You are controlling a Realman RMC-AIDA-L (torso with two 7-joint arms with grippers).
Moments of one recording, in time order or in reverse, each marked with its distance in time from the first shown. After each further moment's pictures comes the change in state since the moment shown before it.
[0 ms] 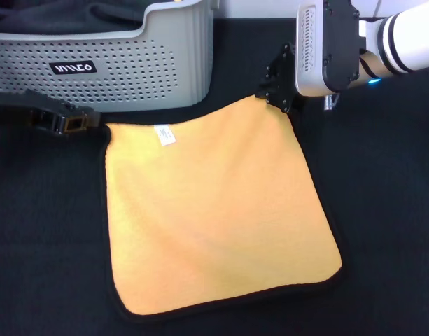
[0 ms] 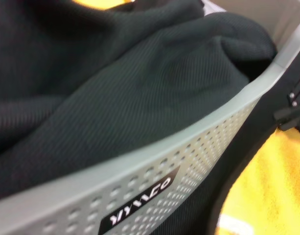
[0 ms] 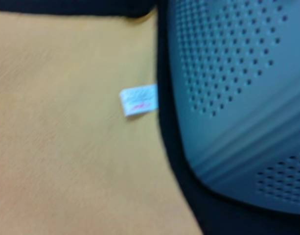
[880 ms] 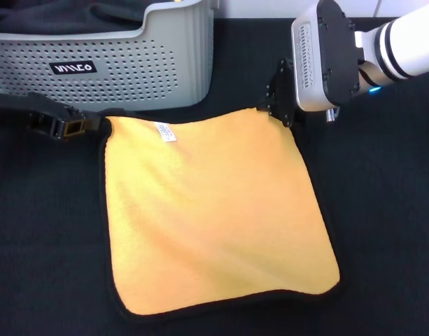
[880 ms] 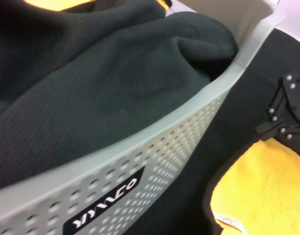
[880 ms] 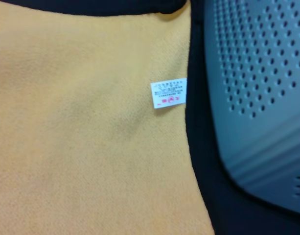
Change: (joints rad) left arm 0.001 0.007 -0.006 0.015 -0.005 0.073 0.018; right arm 0.009 -0.013 -0.067 -0.009 -0.001 -0.045 0.006
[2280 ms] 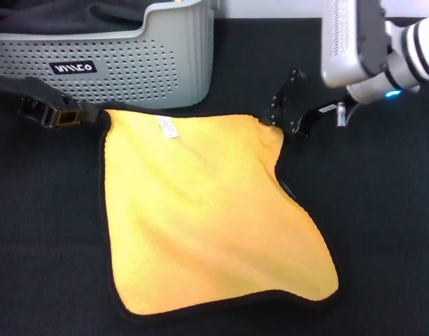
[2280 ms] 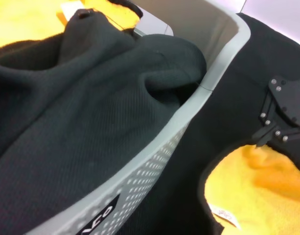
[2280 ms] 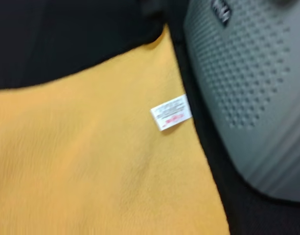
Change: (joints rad) left arm -0.056 0.061 0.031 0.004 0.005 0.103 -0.030; right arm 0.038 -0.059 -0.018 0.159 0.284 -0.147 -0.008
